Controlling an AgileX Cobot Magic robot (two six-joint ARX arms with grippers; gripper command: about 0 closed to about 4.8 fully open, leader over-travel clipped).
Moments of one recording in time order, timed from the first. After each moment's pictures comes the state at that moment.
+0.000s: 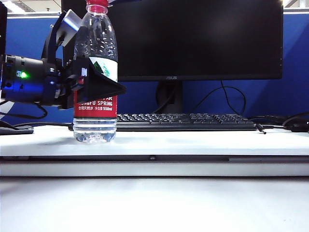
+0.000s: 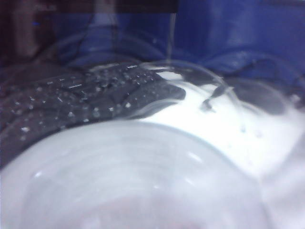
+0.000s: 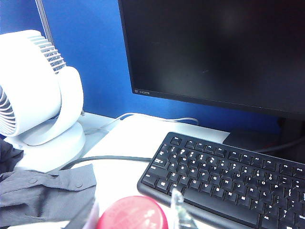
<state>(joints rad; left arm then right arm) -0.42 1.59 0.40 1.14 0.53 0.01 1.12 1.58 1.16 0.36 0.69 0.13</state>
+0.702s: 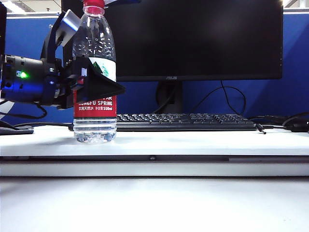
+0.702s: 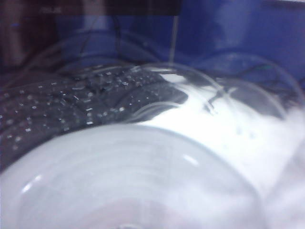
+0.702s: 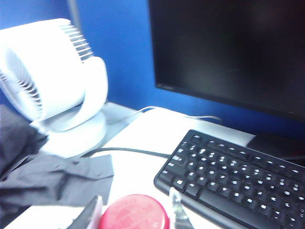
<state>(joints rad) -0.42 1.59 0.40 1.15 0.53 0.01 1.07 1.55 1.16 0.28 0.48 0.12</state>
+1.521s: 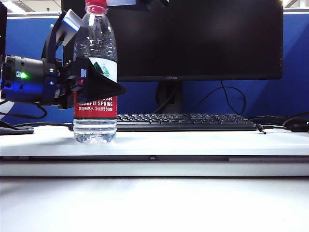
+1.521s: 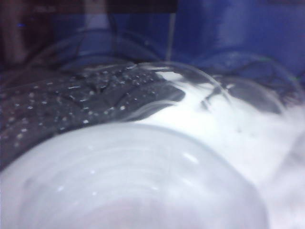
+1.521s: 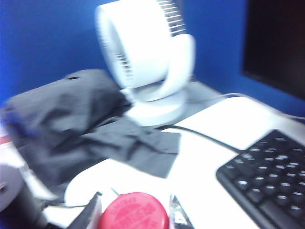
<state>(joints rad) -0.42 1.59 0.40 1.14 0.55 0.02 0.81 1.49 1.17 0.13 -0.25 0.07</state>
